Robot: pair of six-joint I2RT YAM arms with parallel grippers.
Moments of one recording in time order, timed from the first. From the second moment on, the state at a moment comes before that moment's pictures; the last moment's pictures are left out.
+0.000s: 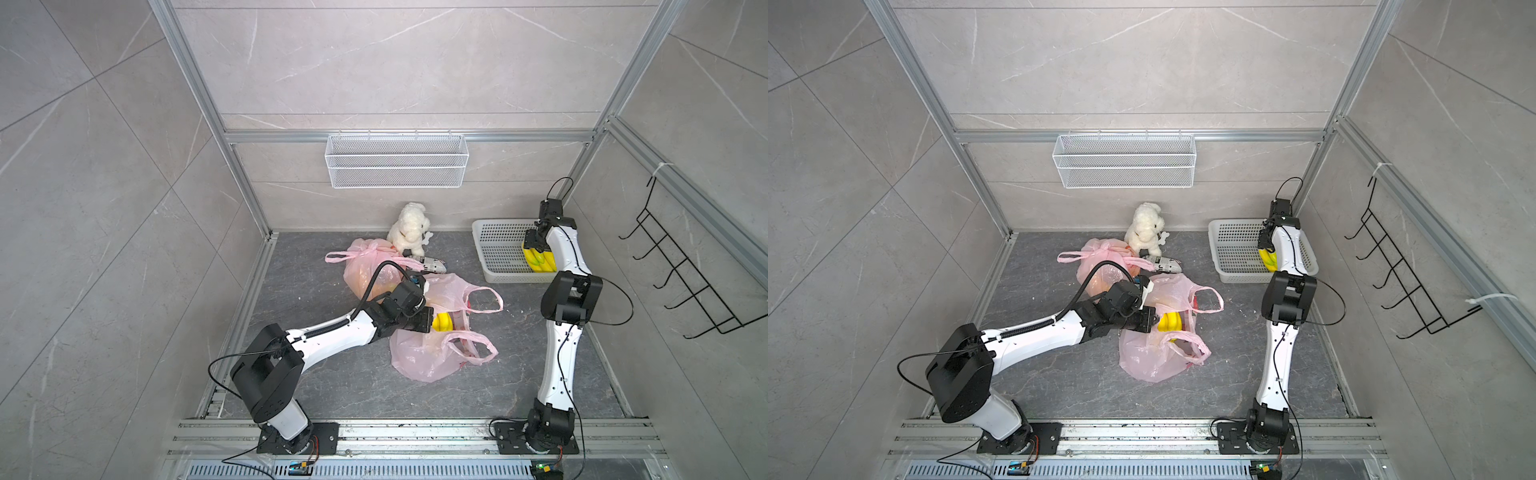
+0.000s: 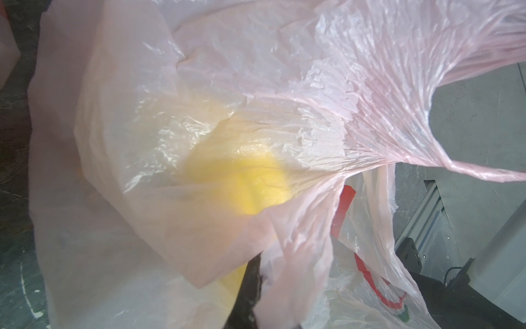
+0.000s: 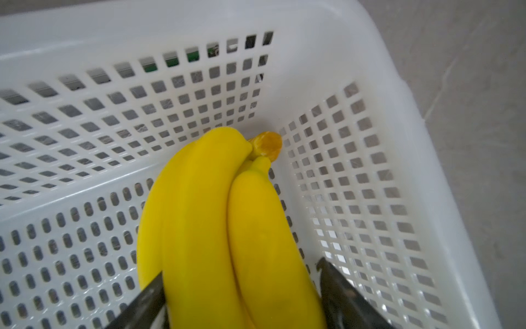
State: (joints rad) left arm -0.89 1.61 1.08 -0.23 0.17 -0.60; right arm -0.22 2.55 2.48 -0.94 0.26 0.00
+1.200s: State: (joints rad) left arm -0.89 1.59 1.08 -0.23 0.17 -0.60; right arm -0.03 1.87 1.47 -0.50 0.07 0.24
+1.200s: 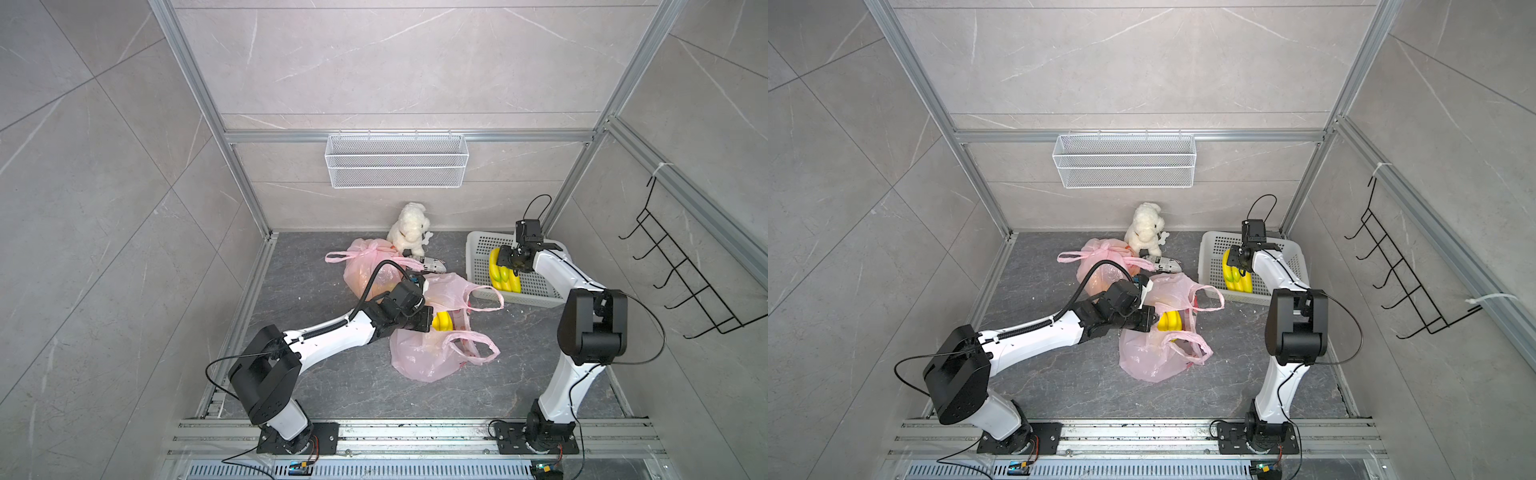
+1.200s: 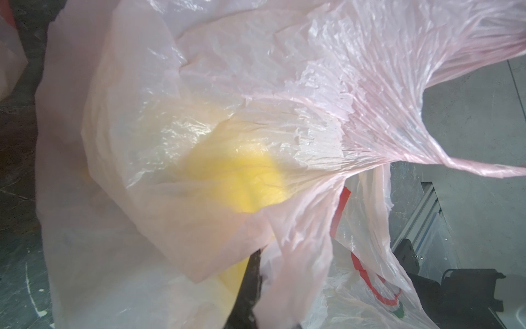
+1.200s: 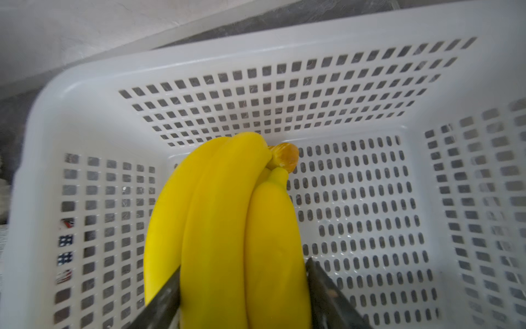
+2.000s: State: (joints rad) left arm -0.90 1.59 1.17 -0.32 0.17 -0.60; right arm 0.03 1.25 1.19 -0.42 -0.09 0.37
